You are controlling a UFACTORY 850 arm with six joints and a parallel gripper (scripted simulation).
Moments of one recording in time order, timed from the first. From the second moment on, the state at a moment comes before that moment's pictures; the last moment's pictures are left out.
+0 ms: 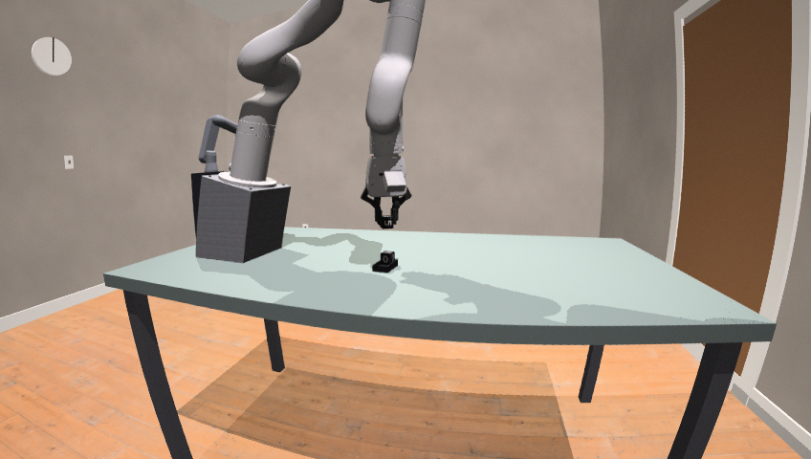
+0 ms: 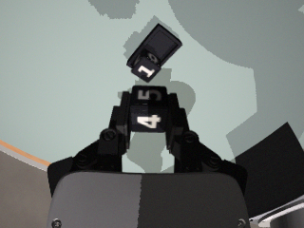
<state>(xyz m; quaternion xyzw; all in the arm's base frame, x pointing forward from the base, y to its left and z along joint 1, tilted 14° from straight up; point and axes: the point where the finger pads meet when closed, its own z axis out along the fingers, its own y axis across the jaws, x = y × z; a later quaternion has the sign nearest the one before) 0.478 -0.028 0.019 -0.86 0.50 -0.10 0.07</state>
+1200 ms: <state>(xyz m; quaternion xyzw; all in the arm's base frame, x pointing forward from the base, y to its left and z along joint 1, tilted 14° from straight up) 0.484 0.011 0.017 -0.99 -0.03 -0.11 0.02</state>
